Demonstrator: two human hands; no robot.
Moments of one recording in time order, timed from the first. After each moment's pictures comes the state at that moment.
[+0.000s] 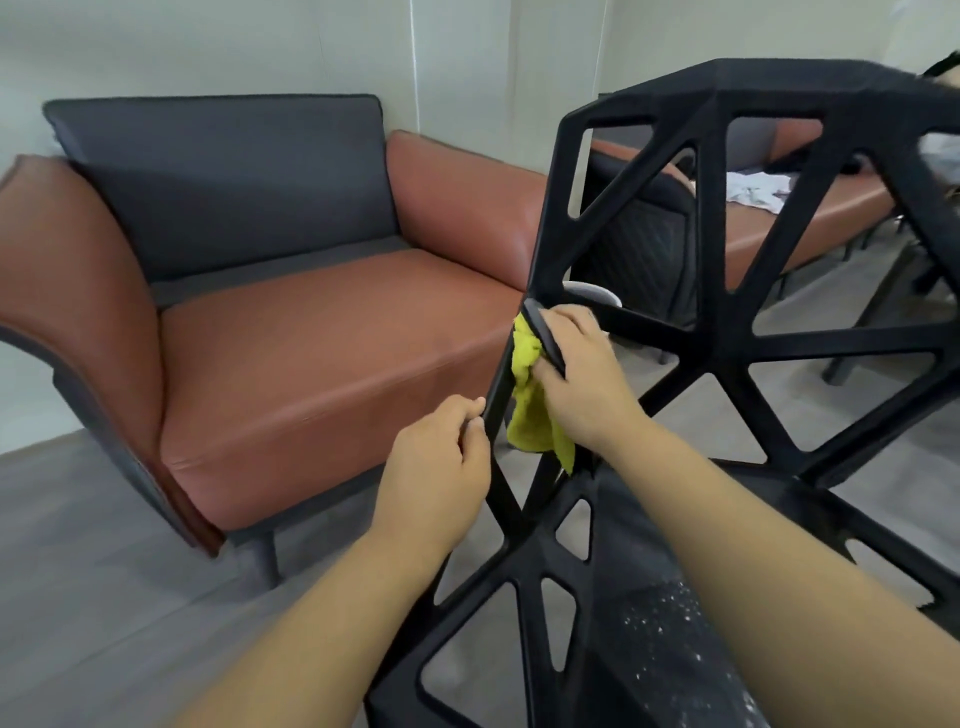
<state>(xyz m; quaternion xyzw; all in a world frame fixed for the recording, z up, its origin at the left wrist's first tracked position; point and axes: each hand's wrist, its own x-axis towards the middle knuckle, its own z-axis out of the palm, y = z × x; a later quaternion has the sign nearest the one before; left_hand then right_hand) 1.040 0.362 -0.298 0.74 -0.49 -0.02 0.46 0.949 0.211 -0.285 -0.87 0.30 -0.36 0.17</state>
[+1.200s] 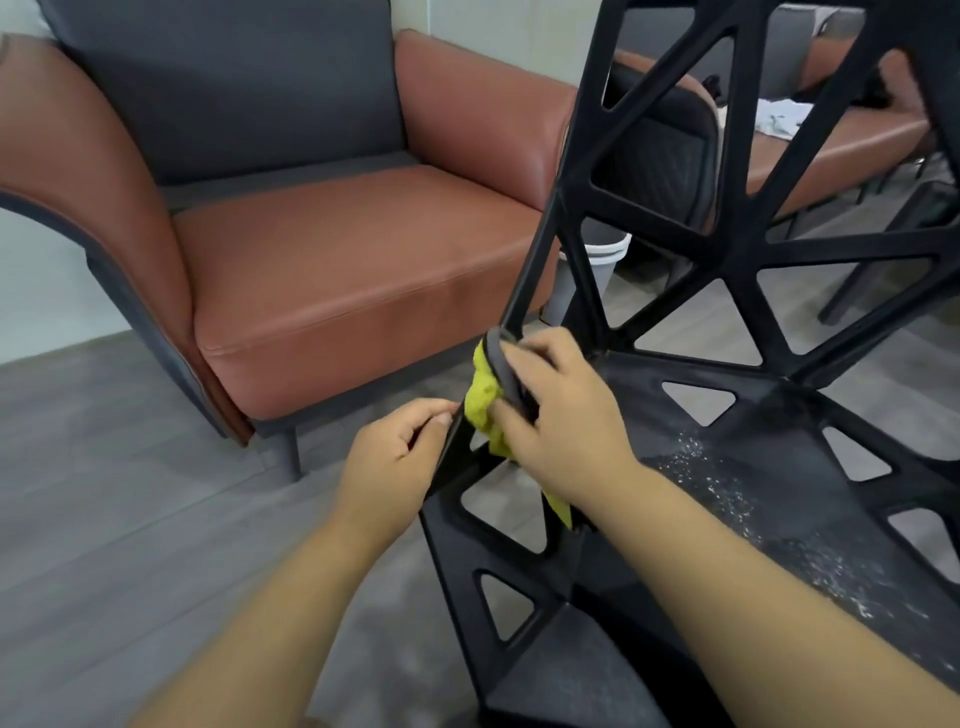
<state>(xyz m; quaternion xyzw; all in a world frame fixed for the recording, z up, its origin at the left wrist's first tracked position) 1.044 0.470 -0.341 0.70 -0.47 -0.17 0.52 0.921 0.361 -0.320 -0.90 0.25 -0.34 0.12</state>
